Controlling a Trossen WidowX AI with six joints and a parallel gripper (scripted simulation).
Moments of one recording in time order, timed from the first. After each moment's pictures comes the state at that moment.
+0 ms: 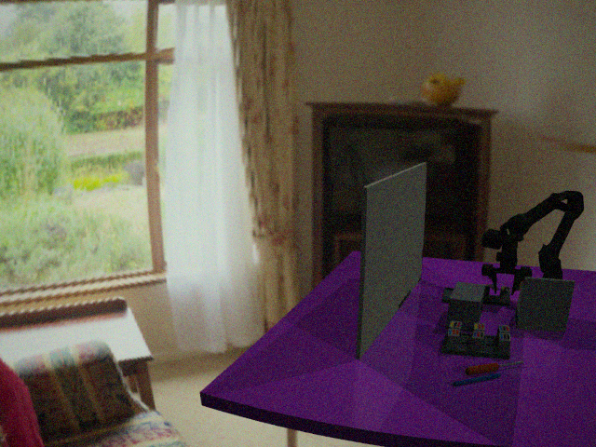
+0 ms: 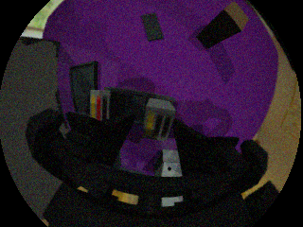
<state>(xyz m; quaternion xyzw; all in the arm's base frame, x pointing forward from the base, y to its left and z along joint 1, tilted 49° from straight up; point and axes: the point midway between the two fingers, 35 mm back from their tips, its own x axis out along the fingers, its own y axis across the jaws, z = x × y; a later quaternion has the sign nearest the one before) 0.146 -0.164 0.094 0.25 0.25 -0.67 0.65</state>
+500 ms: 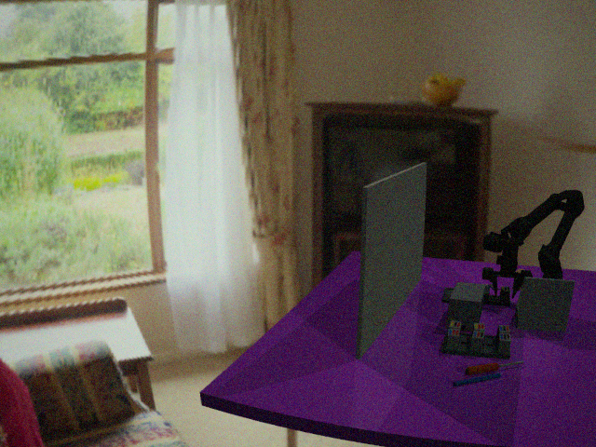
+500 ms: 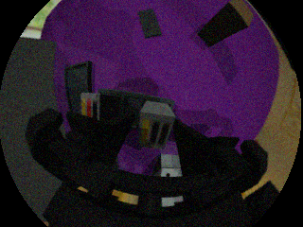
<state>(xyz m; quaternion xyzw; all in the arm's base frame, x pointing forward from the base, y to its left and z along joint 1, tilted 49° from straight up) 0.142 -0.175 0.087 0.24 0.24 -0.68 0.65</state>
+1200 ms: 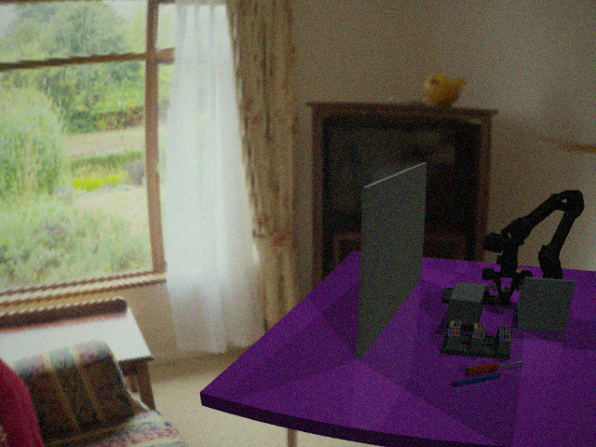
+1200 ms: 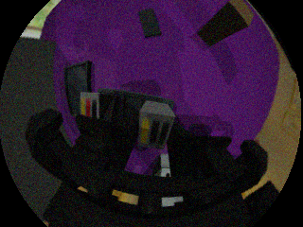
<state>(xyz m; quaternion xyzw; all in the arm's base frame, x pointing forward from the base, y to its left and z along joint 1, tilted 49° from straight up) 0.142 -0.175 0.087 0.24 0.24 -0.68 0.65</state>
